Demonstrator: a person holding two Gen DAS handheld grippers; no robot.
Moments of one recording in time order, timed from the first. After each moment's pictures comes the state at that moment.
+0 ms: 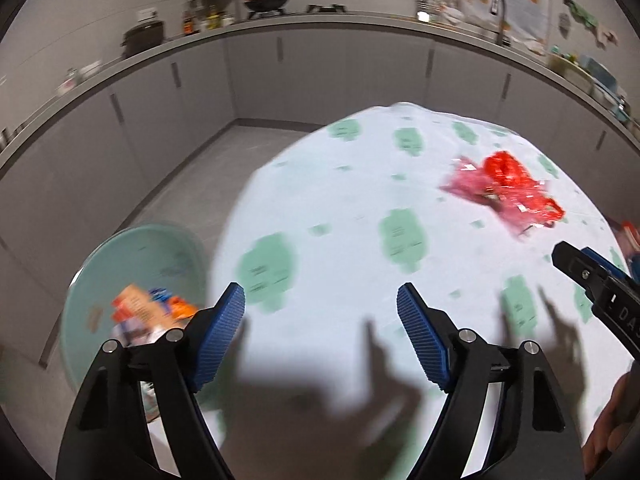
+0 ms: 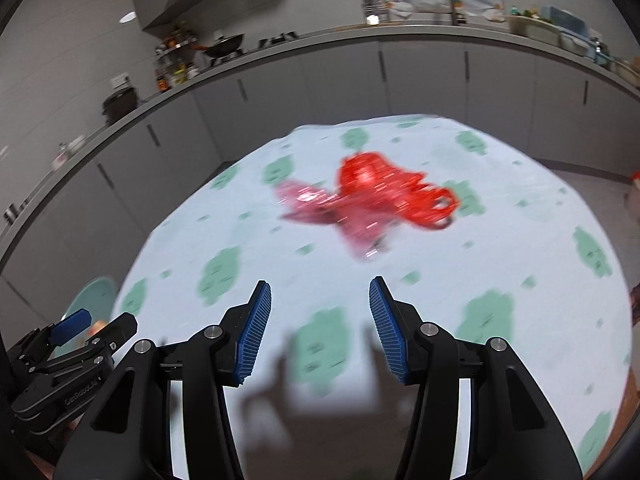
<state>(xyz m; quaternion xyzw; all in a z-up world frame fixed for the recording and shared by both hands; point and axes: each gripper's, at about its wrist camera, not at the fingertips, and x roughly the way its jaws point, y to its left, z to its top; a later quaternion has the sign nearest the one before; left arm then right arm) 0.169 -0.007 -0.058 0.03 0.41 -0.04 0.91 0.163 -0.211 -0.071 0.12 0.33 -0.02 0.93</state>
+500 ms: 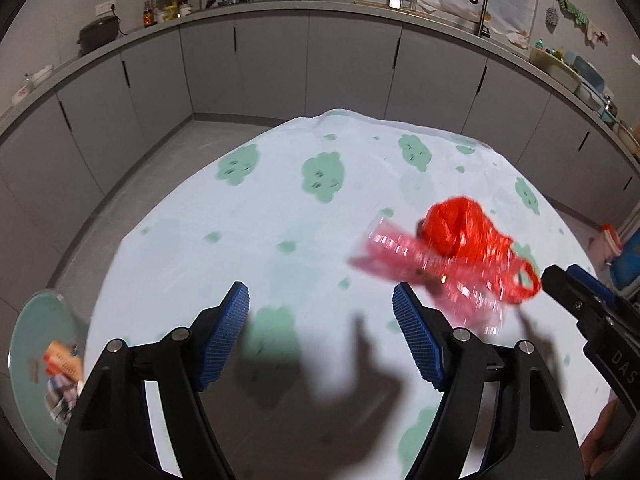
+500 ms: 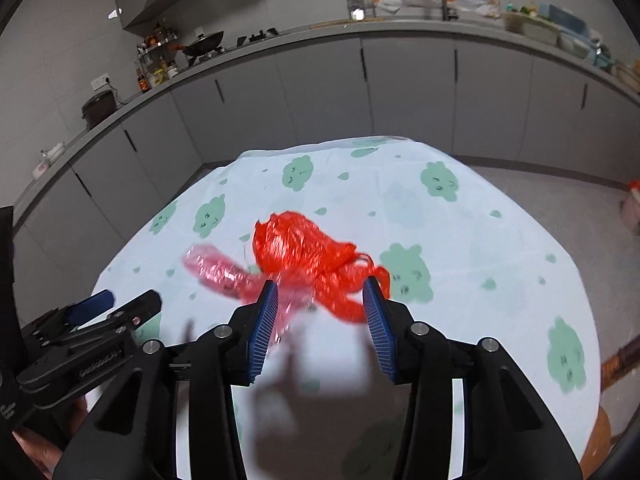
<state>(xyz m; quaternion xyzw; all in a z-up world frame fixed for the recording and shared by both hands) 0.269 -0.097 -0.058 0.01 0.43 -0.09 0.90 0.238 -0.297 -0.059 0.12 0.35 -0.01 0.93</state>
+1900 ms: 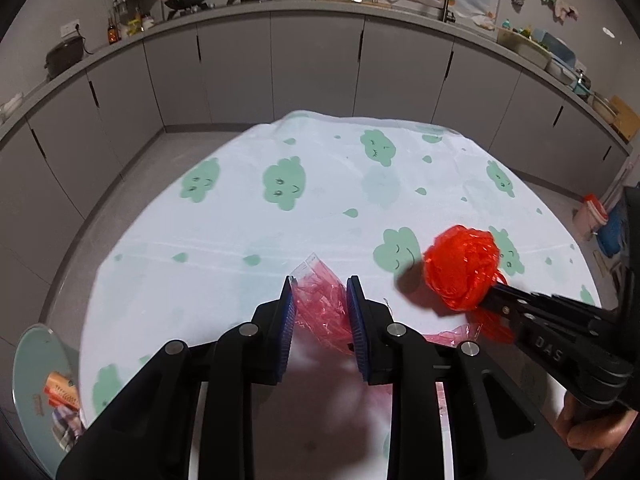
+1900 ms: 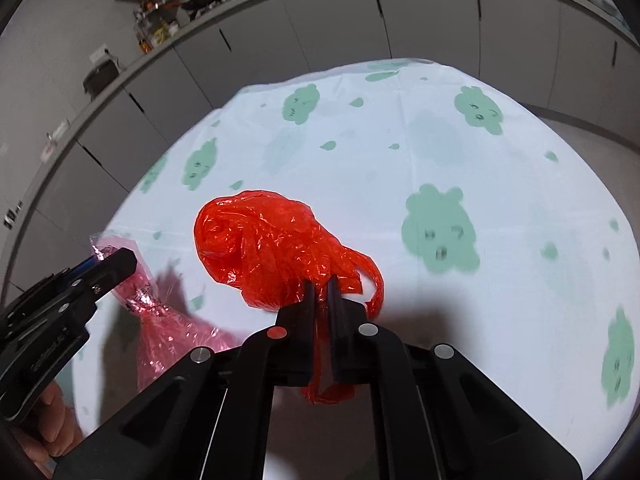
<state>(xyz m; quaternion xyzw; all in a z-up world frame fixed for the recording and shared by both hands) 0.261 -0.109 -0.050 0.04 0.43 -0.14 0.89 0.257 -0.303 -0.097 0.15 0.44 0.03 0.88</state>
